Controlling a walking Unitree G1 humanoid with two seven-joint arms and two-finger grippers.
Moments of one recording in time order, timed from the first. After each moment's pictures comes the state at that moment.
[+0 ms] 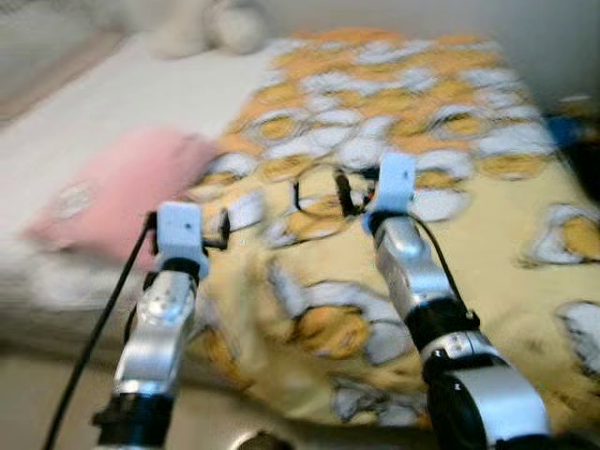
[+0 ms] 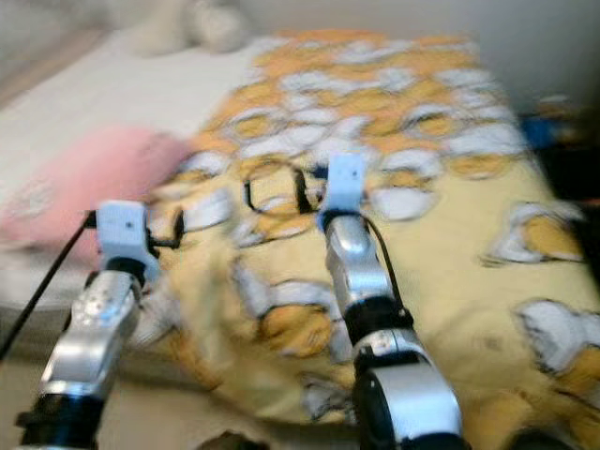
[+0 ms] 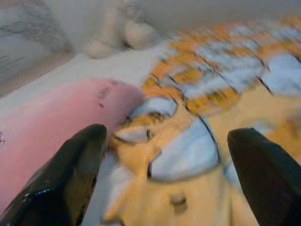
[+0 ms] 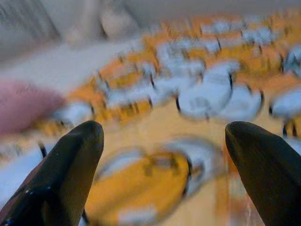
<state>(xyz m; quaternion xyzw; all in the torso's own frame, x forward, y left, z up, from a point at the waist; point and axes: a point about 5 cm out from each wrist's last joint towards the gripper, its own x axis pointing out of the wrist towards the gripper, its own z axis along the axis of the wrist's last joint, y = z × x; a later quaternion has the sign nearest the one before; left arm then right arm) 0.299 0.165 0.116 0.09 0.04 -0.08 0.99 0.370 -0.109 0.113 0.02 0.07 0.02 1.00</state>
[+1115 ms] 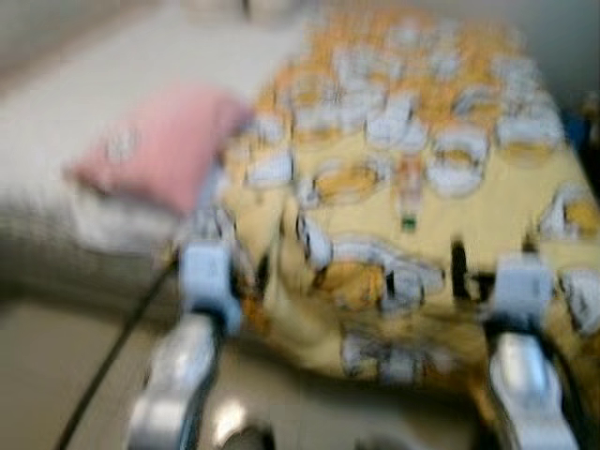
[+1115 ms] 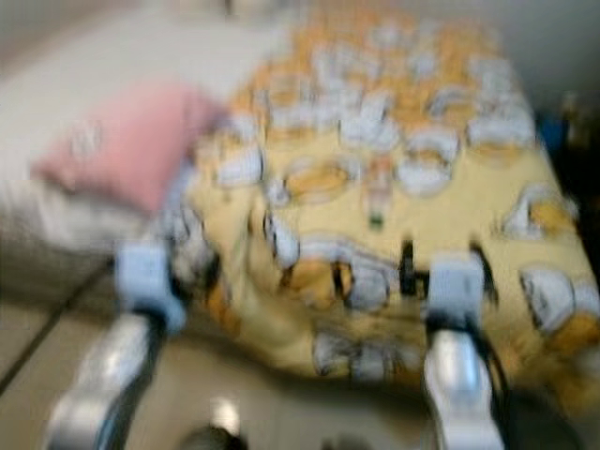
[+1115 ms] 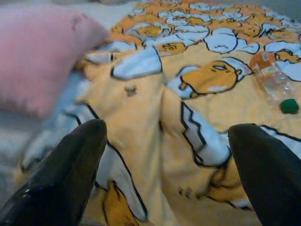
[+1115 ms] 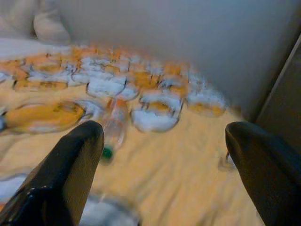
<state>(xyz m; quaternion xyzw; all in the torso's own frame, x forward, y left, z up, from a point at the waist) 0.251 0.124 0.112 0.00 0.06 -0.08 0.99 0.228 -0.201 0.101 -0.11 -0.03 -0.10 0.99</state>
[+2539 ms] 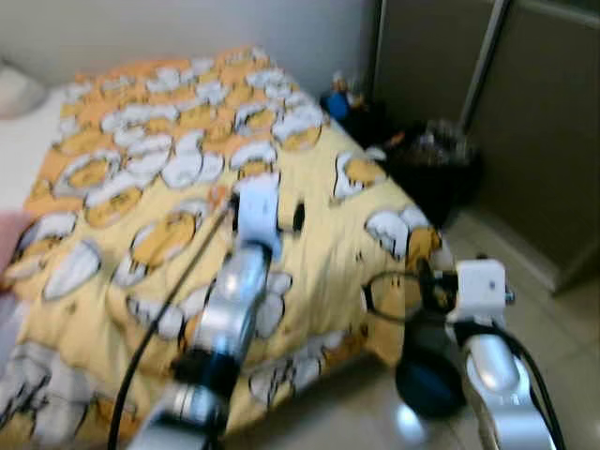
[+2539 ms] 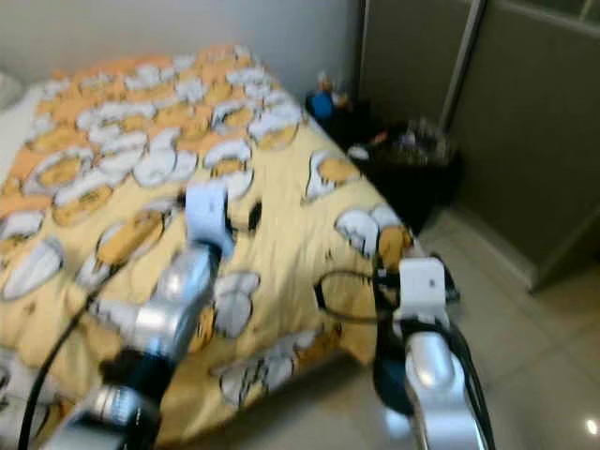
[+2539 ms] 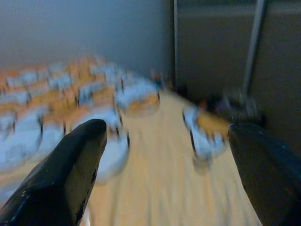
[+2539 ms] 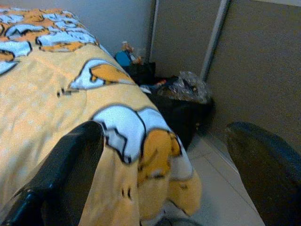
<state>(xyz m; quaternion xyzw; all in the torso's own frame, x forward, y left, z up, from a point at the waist) 0.341 0.085 0.131 0.01 -0.01 -0.08 1.00 0.241 -0.181 0.078 -0.09 0.05 -0.03 0.99</state>
